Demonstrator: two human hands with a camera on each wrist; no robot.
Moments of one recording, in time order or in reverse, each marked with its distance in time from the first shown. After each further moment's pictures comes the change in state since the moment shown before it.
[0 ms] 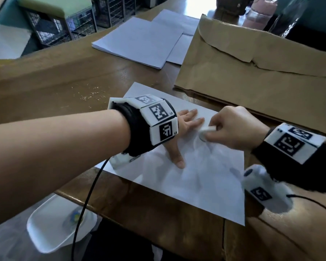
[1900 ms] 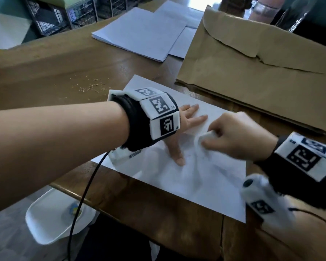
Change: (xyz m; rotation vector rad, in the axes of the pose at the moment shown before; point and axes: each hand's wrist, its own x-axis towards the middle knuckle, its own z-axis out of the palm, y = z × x) left_hand -0.002 0.005 -0.001 0.027 -0.009 -0.027; right_hand -0.013 -0.007 0.006 0.007 -0.046 -0.034
